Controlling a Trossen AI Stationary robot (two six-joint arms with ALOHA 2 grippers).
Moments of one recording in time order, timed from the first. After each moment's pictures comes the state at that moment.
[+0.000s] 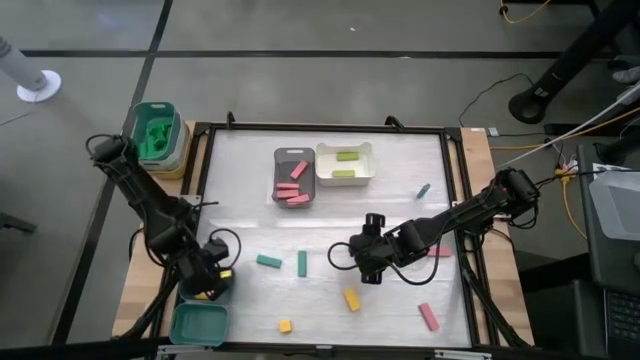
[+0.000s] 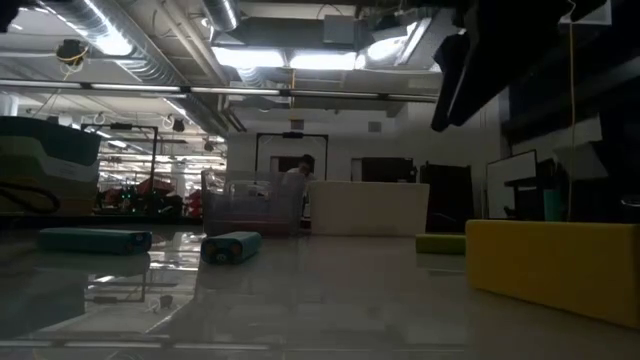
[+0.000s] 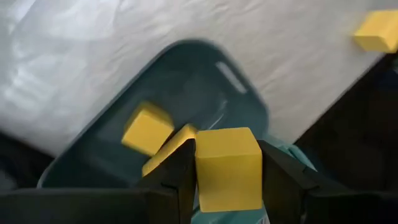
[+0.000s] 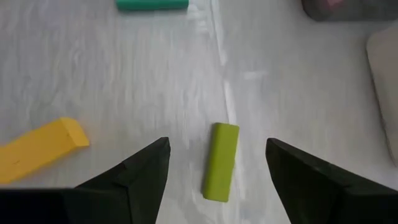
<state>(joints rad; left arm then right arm) -0.88 1.18 0.84 -0.86 -0.02 -1.70 0.43 1.67 1.26 -0.76 0.33 0.43</state>
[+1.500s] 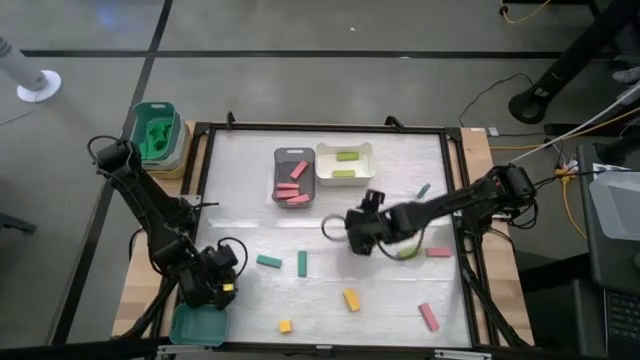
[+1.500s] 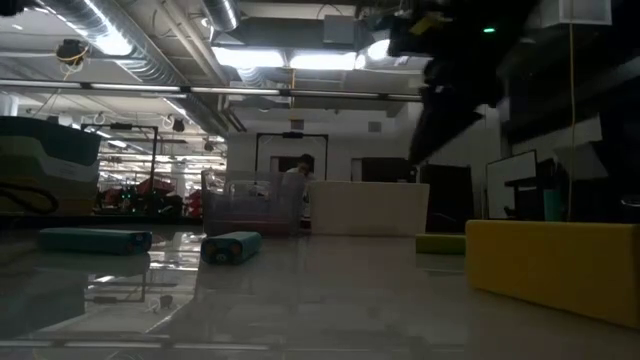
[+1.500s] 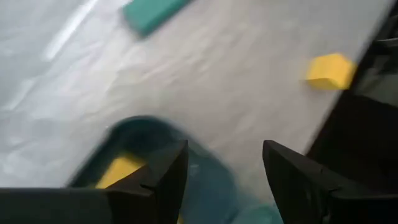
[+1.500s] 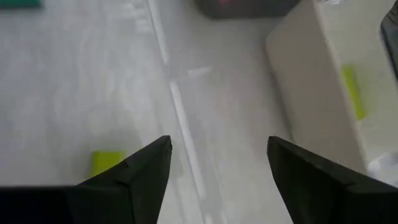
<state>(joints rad) -0.93 1.28 0.84 -0.70 -0.30 -1.55 0.27 1.67 1.18 -0.71 0.51 0.33</state>
